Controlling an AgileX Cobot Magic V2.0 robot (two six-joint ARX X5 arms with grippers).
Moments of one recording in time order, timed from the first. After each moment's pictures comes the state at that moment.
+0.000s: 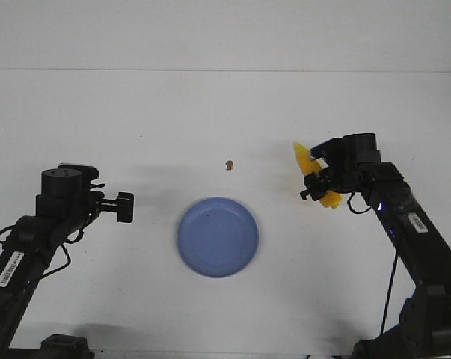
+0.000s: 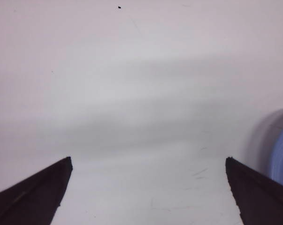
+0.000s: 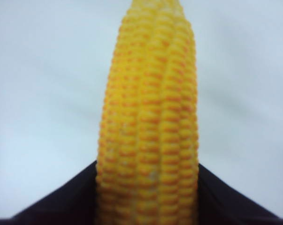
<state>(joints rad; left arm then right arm) -0.10 1.14 1.01 -0.55 0.08 -0.01 0.10 1.62 1.29 -0.68 -0.32 -0.29</state>
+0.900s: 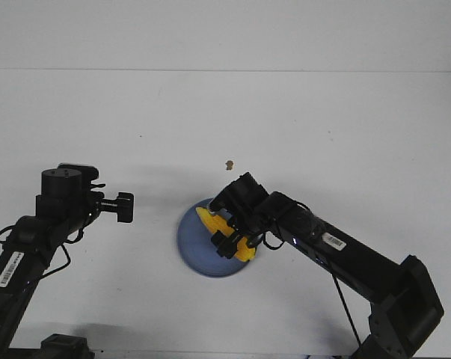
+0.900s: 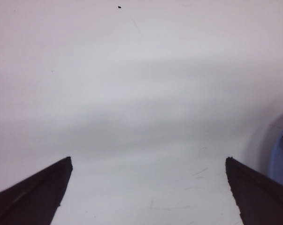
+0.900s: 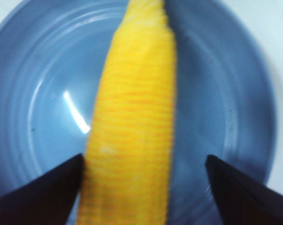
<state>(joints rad) -0.10 1.14 1.01 -0.55 0.08 -0.01 0.70 1.73 1.29 -0.72 -0.18 -0.07</state>
